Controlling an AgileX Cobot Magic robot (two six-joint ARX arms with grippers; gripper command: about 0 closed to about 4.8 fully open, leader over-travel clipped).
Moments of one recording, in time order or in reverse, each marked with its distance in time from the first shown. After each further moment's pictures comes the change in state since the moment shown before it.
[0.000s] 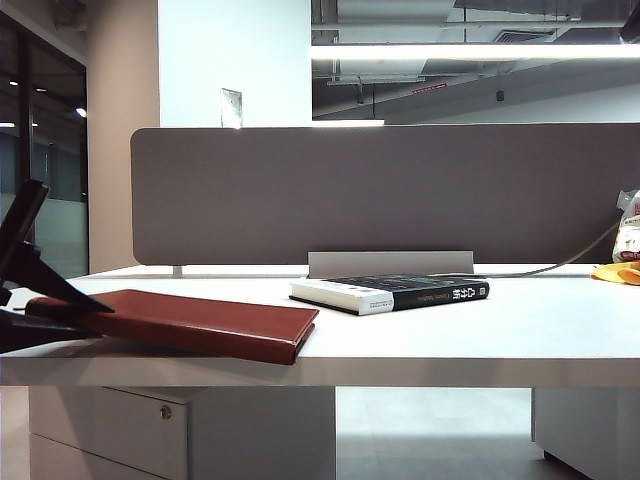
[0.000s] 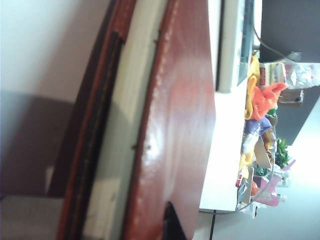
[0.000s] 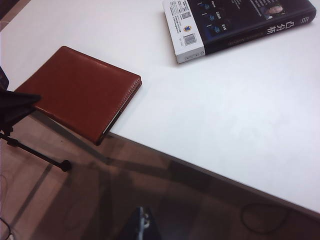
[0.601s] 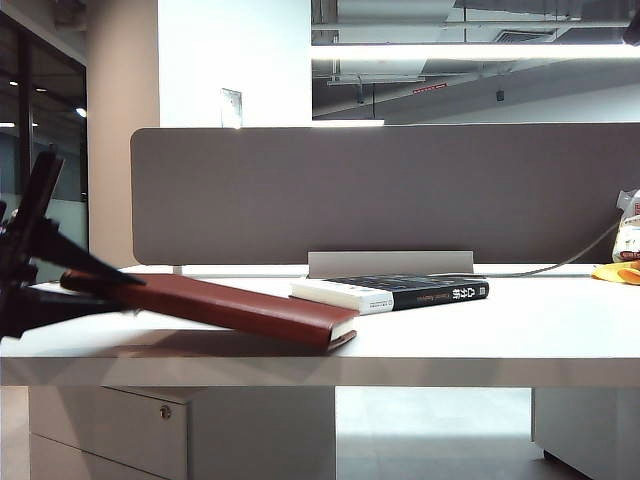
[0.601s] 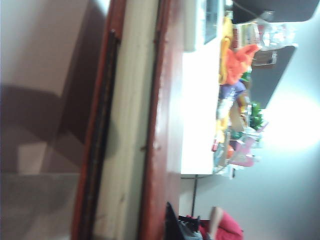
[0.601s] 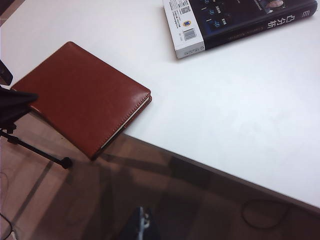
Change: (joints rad) left arm -0.064 0.004 -0.004 0.152 0.107 -0.104; right arm 0.000 0.000 -0.004 -0.011 0.000 0.000
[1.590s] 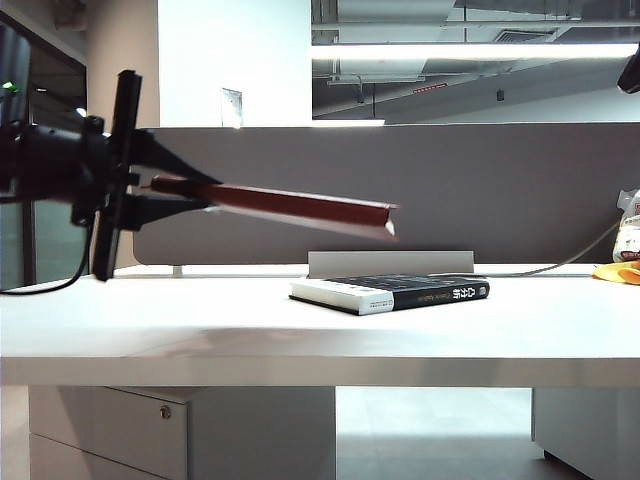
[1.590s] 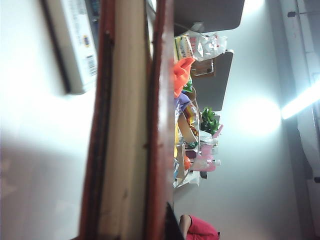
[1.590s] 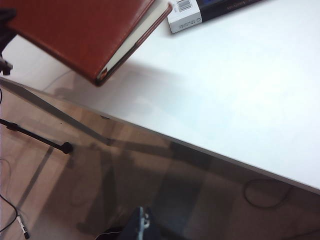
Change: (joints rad) left arm -0.148 0.005 0.275 0.017 -0.114 -0.142; right arm 0.000 0.059 -0.025 0.001 0.003 0.000
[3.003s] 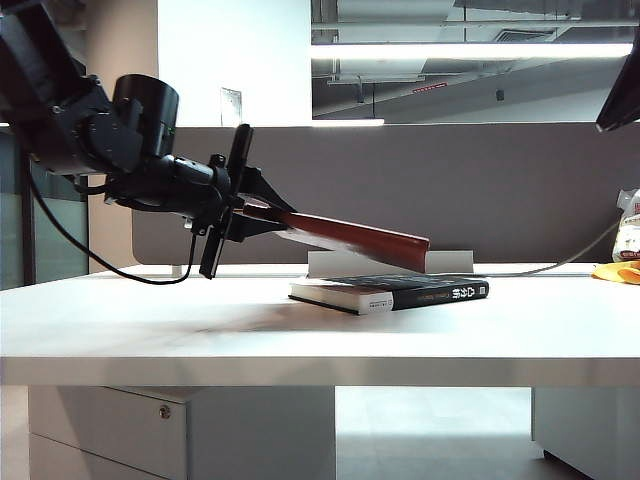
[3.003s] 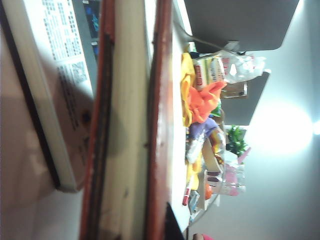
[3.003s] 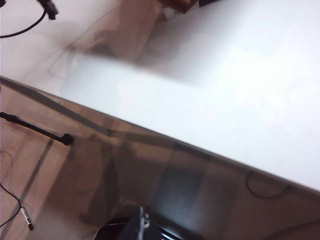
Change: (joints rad) left arm -0.087 0.386 0.617 -0.368 -0.118 0.035; right arm 0.001 0.112 -0.002 0.058 -0.006 0.000
